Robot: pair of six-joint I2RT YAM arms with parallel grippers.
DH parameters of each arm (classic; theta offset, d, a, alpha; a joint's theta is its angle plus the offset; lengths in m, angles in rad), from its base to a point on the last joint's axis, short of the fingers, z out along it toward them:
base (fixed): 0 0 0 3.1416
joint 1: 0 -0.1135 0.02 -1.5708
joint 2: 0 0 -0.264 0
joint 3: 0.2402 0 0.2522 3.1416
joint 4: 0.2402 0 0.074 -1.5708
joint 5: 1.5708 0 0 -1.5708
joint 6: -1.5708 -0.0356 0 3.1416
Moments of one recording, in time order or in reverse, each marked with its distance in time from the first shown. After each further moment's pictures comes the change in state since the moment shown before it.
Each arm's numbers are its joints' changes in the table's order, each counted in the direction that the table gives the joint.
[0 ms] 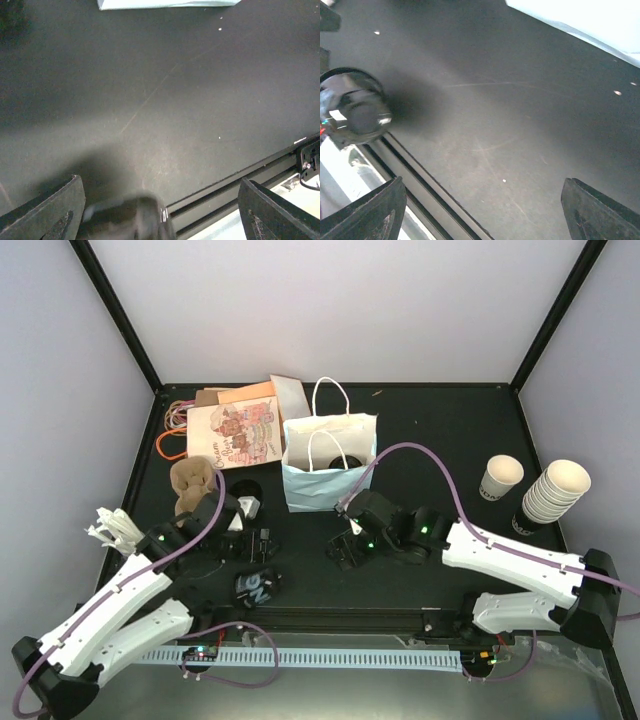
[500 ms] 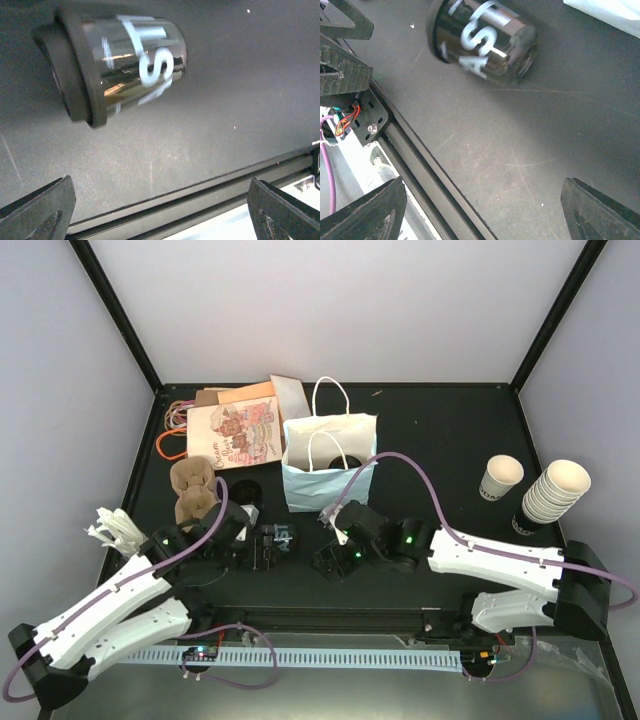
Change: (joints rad) left arm 0.157 0.017 -0.008 0.082 -0.116 0.203; right arm -0.064 -0.048 -0.092 -0.235 -0.065 -0.003
